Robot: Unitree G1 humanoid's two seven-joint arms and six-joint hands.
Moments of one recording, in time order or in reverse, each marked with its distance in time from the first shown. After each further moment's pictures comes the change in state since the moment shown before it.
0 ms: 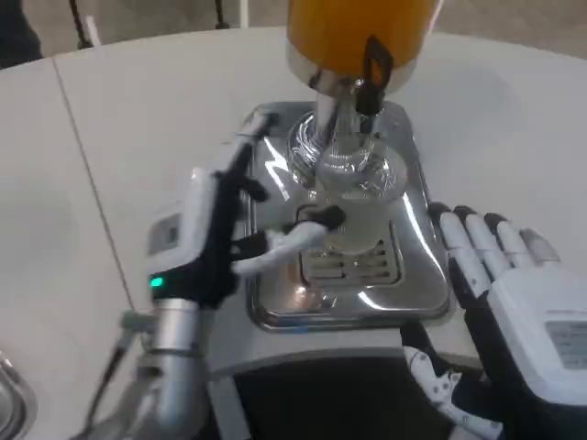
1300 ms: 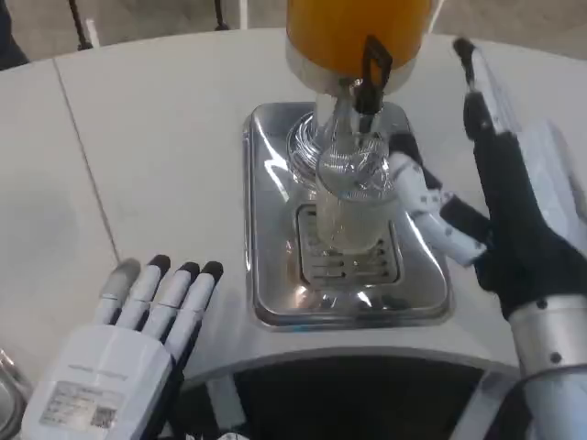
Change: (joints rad) left arm 0.885 0.242 0.152 -1.018 0.545 0.347 -0.346; right arm -0.537 0.040 0.013 0.221 0.528 0.351 -0.205
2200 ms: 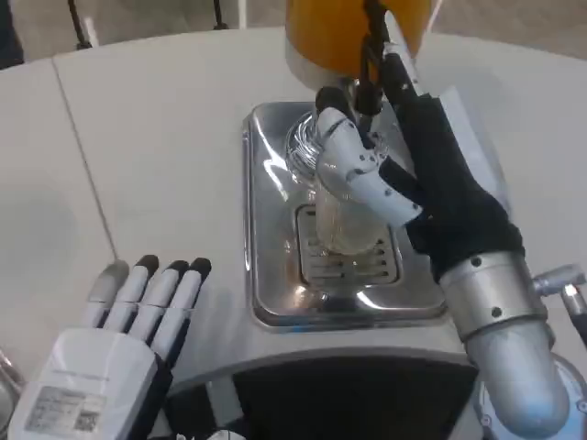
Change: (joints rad) left arm 0.021 -0.017 0.031 0.015 -0.070 -0.040 0.031; right arm -0.159 -0.027 0.039 0.146 0.283 -0.018 -0.028
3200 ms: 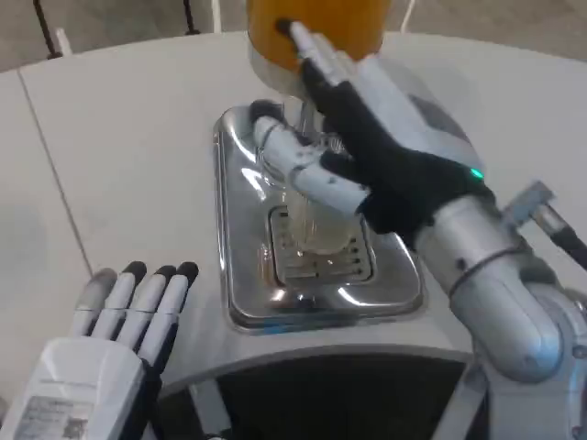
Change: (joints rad) left arm 0.022 -0.005 0.007 0.017 -0.040 -0.010 0.028; right arm -0.271 -0.216 0.208 -0.080 -0.339 0.351 0.463
